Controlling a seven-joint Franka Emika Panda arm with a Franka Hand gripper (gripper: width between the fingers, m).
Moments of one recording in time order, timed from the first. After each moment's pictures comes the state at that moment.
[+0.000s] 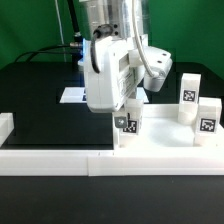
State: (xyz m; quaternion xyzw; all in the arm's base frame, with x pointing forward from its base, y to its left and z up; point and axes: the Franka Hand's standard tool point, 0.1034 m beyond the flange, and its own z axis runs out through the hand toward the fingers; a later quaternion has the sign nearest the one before) arm 0.623 -0.003 0.064 -0.57 0.82 0.03 0.05
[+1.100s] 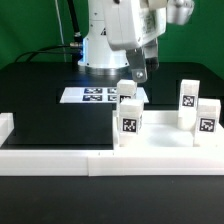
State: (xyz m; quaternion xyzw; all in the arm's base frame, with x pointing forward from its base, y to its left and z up) arm 0.624 0.023 0.129 -0.58 0.81 0.03 0.09
